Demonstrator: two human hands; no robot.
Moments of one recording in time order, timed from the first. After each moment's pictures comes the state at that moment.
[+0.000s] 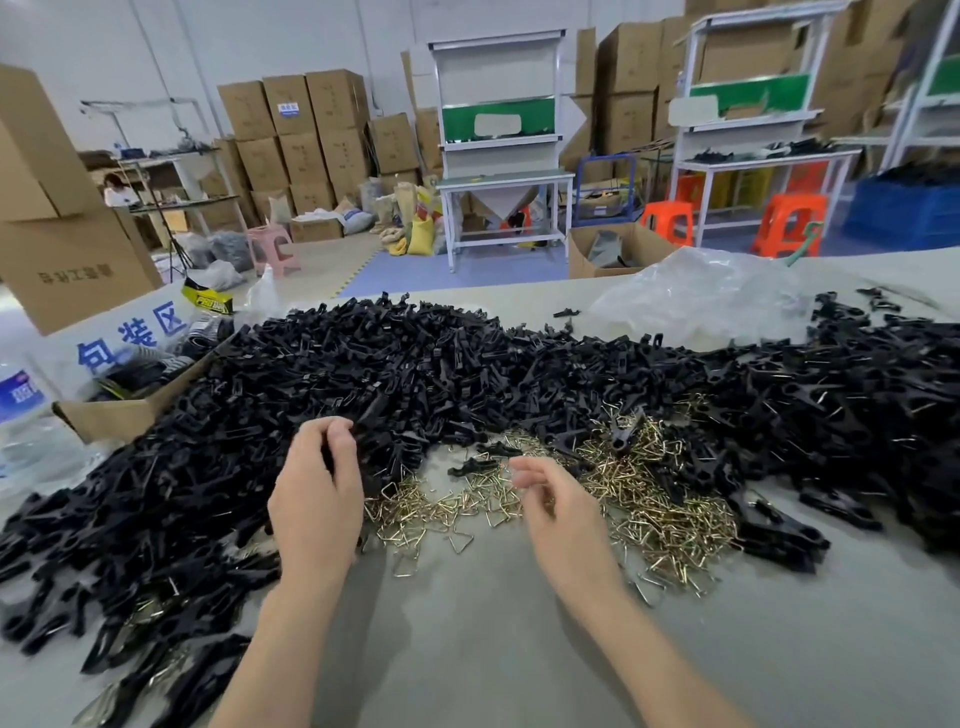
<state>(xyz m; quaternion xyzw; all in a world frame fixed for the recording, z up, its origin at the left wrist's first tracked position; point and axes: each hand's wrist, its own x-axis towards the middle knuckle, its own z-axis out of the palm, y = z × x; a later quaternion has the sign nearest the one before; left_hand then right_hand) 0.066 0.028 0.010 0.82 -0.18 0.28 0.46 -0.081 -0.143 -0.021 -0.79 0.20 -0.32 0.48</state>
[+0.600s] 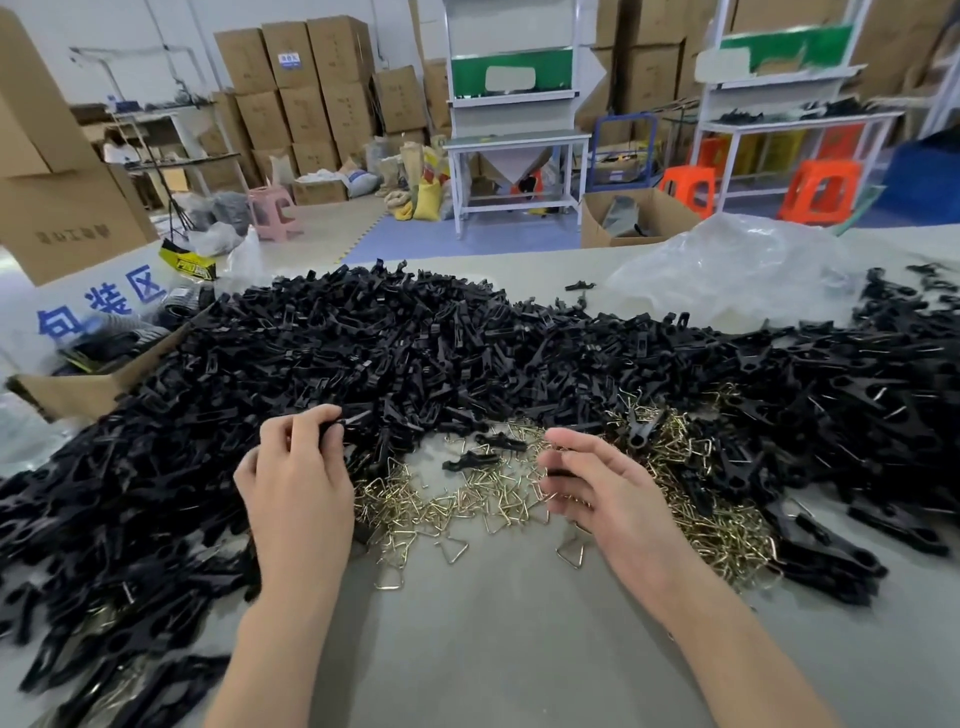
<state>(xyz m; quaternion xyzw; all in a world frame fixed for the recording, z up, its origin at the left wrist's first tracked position) 0.078 0.018 -0.006 0.87 -0.19 0.33 0.31 -0.077 -0.194 -0.008 -0.53 0.18 -0.21 0.80</state>
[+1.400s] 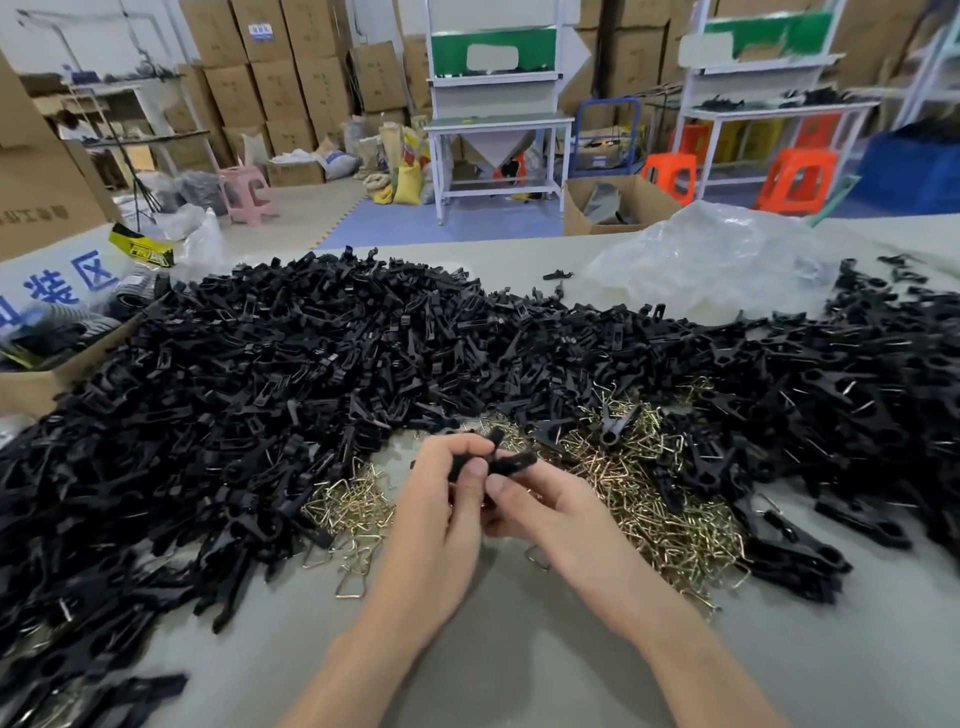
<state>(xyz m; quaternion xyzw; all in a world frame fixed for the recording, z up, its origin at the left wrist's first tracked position) -0.001 -0.060 -0.017 0.74 -0.37 0.04 0.57 -0.080 -0.179 -0.011 -0.63 0.06 -0.15 0.76</state>
